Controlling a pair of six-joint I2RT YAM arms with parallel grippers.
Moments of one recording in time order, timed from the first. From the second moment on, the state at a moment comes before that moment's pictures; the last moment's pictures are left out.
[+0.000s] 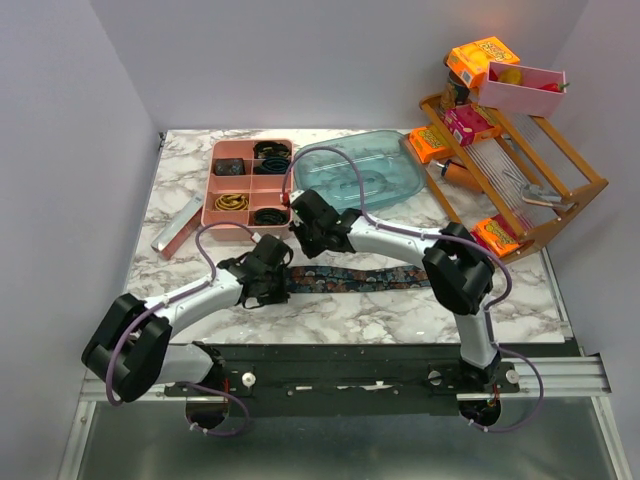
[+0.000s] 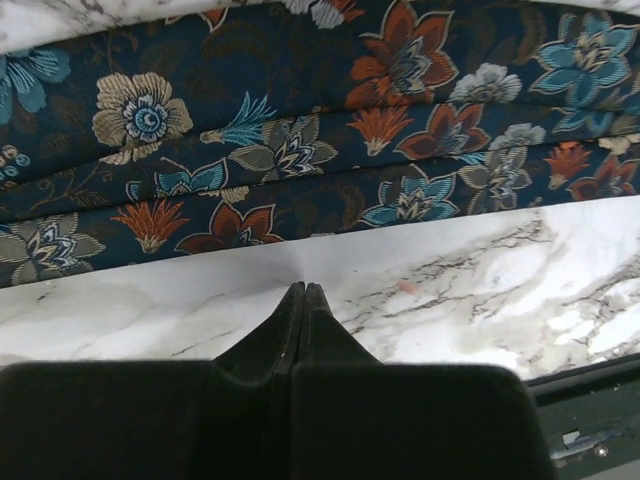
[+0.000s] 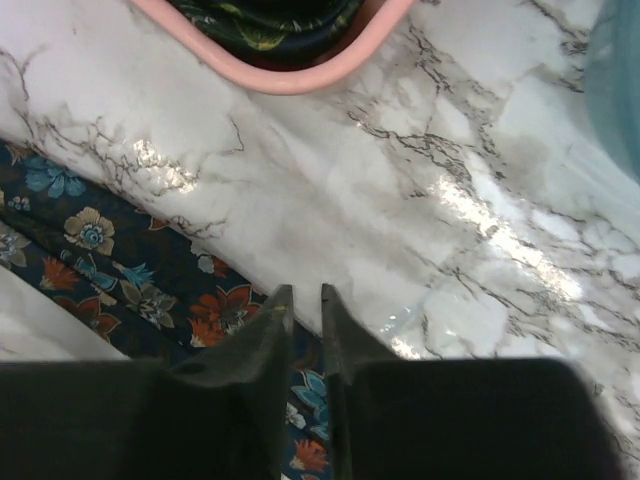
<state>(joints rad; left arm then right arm) -0.62 1.28 0.63 -0.45 0.02 -0.71 0.90 2.02 1.52 -0.37 0.06 0.17</state>
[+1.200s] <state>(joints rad) -0.64 1.37 0.57 -0.13 -0.02 -0.79 0.89 2.02 1.41 -0.37 -0.10 0.21</state>
